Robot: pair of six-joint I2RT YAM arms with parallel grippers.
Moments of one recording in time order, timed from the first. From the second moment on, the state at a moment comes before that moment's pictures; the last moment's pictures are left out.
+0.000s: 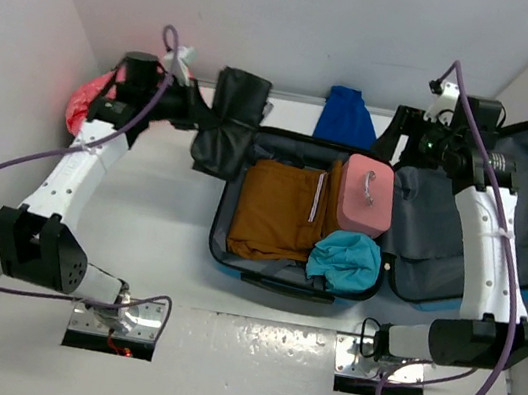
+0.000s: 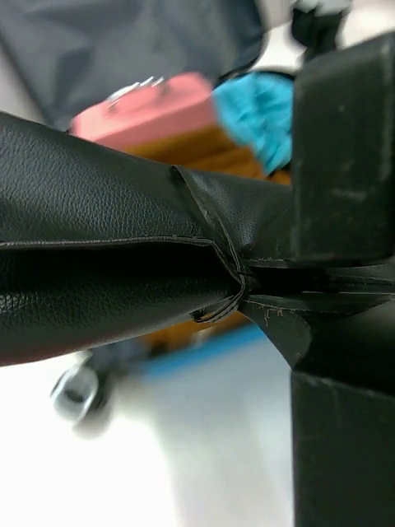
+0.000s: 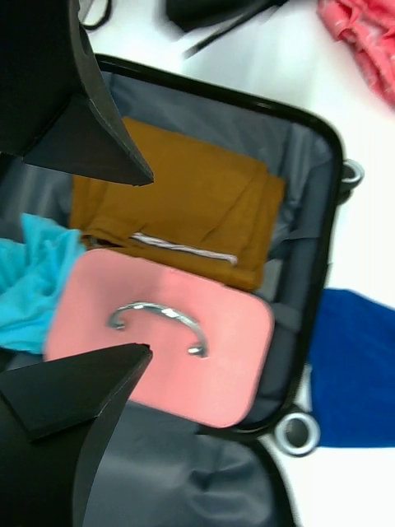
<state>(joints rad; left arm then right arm) -0.07 1.40 1.40 -0.46 0.58 -0.30 0.02 1.37 1.58 -0.89 -0.32 0.13</state>
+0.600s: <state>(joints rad) -0.42 1.74 1.64 -0.85 0.87 0.53 0.01 1.37 1.44 -0.68 -0.43 0.09</state>
